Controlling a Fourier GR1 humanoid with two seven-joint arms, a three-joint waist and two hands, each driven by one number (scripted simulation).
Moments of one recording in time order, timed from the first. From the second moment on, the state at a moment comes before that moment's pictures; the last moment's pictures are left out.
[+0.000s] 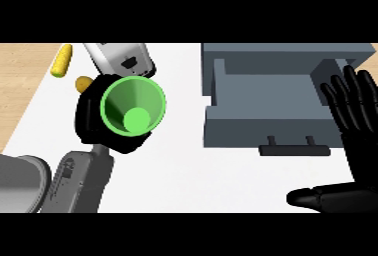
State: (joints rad) left arm -0.38 0.03 0.01 -1.39 0.31 -0.06 -0.39; right arm -0.10 -0.10 -0.08 -2.07 -0.15 0.14 0.18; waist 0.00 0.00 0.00
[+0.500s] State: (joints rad) left arm -0.65 0.02 -0.01 -1.40 0.25 0.12 -0.19; right arm -0.08 -0.11 -0.10 -2.08 -0.17 0.15 0.17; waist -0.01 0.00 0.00
